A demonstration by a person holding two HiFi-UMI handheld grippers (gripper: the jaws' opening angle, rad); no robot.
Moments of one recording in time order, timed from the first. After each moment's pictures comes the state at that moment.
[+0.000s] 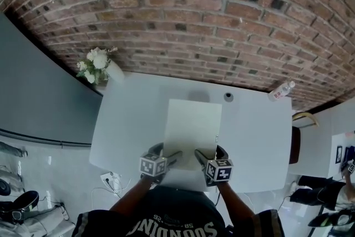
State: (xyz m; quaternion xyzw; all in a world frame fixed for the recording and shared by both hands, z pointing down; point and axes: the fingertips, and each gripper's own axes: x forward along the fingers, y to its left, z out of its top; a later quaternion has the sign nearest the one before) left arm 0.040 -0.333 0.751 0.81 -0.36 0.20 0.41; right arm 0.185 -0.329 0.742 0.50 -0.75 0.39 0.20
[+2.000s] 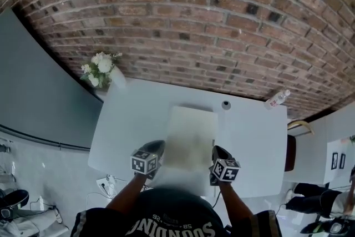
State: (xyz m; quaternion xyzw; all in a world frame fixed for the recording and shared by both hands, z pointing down) left arm 0.000 -0.378 0.712 0.83 -0.41 0.16 0.34; right arm 0.236 -0.353 0.714 0.57 -0.72 0.36 0.16
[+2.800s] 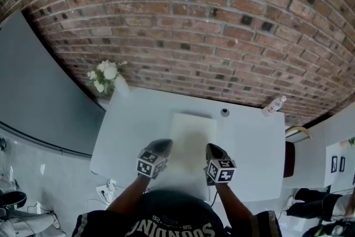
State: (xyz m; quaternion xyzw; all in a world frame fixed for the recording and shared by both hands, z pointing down) left arm 0.031 -0.394 0.644 0.88 -0.38 0.16 0.22; right arm 0.191 -0.378 0.646 0.54 -0.77 0.29 0.15
